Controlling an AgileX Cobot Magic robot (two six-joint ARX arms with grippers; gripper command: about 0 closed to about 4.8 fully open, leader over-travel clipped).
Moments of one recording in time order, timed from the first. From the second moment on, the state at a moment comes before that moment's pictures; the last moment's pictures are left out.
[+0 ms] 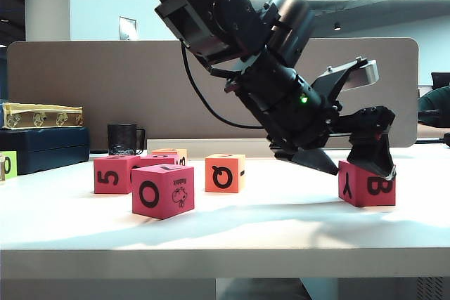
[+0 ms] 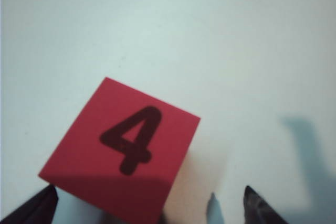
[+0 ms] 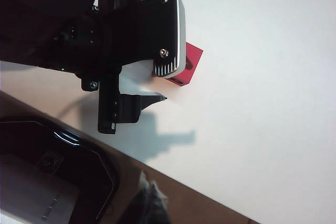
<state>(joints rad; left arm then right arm) -0.86 2.12 1.44 0.06 0.21 0.12 0.60 1.25 1.56 -1.36 0.21 0.00</state>
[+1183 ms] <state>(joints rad) -0.84 2.15 1.44 0.12 0.27 0.28 0.60 1.25 1.56 -1.36 0.21 0.00</state>
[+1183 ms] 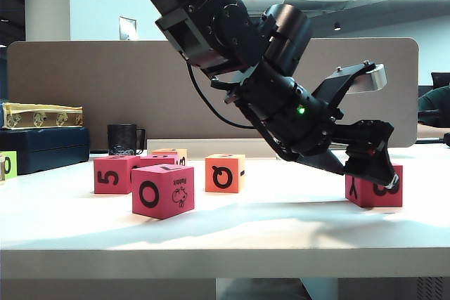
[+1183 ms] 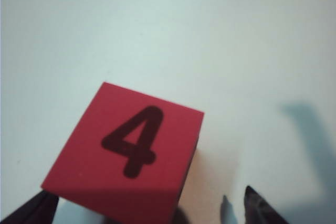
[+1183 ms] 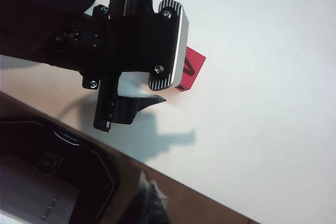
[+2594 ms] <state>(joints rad) -0.84 2.15 1.44 0.15 0.31 0.34 0.60 1.25 1.56 -1.36 0.21 0.00</state>
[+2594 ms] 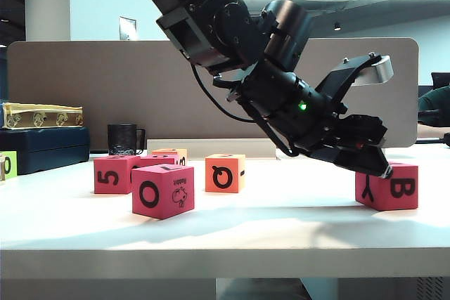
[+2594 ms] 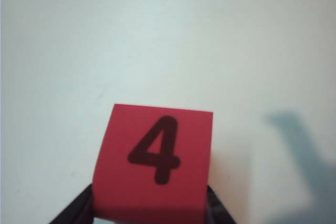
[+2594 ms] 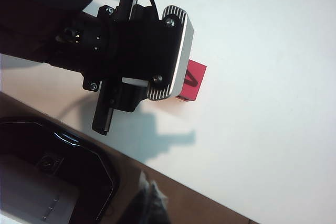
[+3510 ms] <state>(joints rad) -0.82 2.08 1.44 0.08 -0.24 -0.08 0.60 1.25 1.56 -1.33 0.21 0.00</state>
